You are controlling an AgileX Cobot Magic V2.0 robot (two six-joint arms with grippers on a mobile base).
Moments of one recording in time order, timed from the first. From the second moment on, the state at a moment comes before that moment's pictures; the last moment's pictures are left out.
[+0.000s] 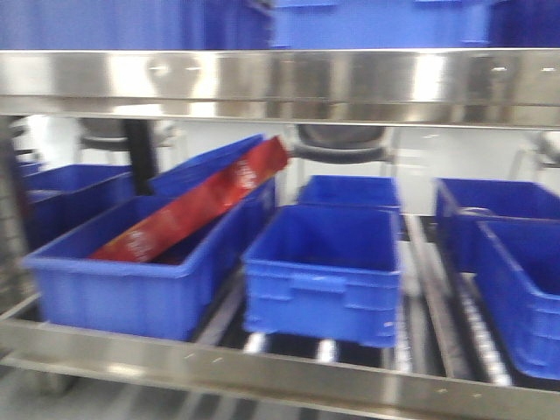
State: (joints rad) left arm 0.04 1.35 -1.75 -0.04 0.87 0.13; right arm 0.15 1.36 -1.74 0.07 1.08 -0.15
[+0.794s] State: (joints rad) left arm 0.04 1.35 -1.75 -0.05 0.87 0.13; right arm 0.15 1.36 -1.74 0.07 1.08 -0.15
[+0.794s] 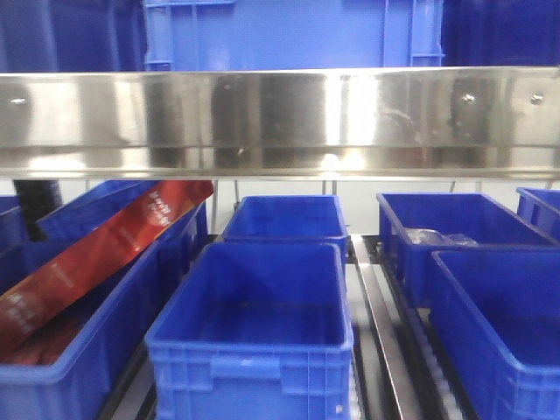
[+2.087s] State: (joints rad) left arm 0.04 1.35 -1.75 -0.05 0.87 0.13; right arm 0.15 1.36 -1.74 0.07 1.08 -0.15
